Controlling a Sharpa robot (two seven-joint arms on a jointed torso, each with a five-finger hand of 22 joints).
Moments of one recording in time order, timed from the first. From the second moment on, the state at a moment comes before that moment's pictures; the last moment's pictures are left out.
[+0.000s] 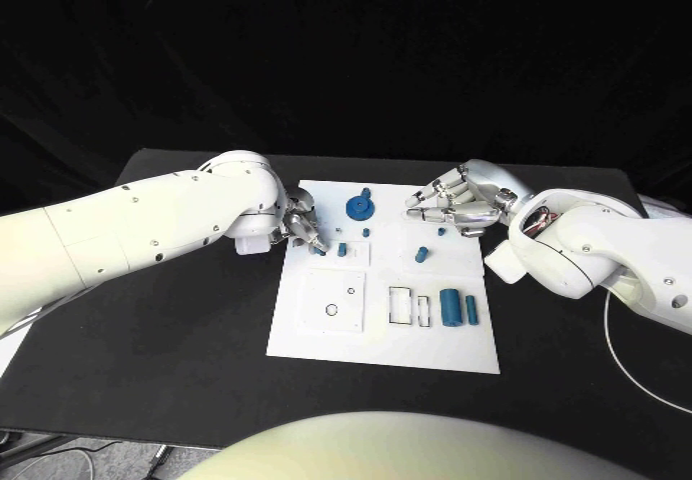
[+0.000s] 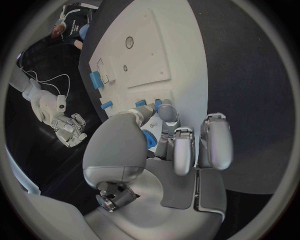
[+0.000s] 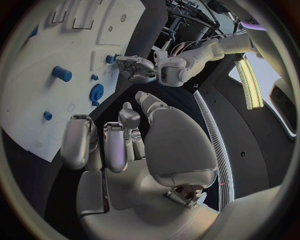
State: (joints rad) left arm 1.26 -0.67 -0.02 1.35 -1.08 0.29 -0.59; left_hand 1.17 -0.08 0.58 0.15 0.17 0.93 0.05 0.62 0.54 1.28 -0.03 0.98 0.75 1.47 -0.08 1.57 1.31 0.05 1.47 0.02 1.38 1.31; right arm 1.24 -0.91 -0.06 1.70 -0.78 -0.33 -0.05; right_hand 1.27 -0.13 0.27 0.10 0.34 1.08 0.12 0.10 0.07 1.30 0.03 0.95 1.16 1.47 -0.05 1.39 1.31 0.07 1.40 0.06 1.31 1.17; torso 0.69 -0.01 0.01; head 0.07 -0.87
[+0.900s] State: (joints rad) left arm 1.26 -0.62 -0.02 1.31 -1.05 0.32 -0.66; left_hand 1.02 -0.09 0.58 0.08 0.17 0.99 0.03 0.60 0.51 1.32 -0.04 1.05 0.86 1.47 -0.09 1.57 1.31 0.05 1.47 0.02 1.39 1.31; right arm 1.24 -0.91 -0.06 1.71 -0.78 -0.33 -0.05; right_hand 1.27 -0.13 0.27 0.10 0.34 1.08 0.12 0.10 0.07 1.30 0.03 0.95 1.16 1.47 -0.05 1.39 1.31 0.07 1.40 0.06 1.31 1.17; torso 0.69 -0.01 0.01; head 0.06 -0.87
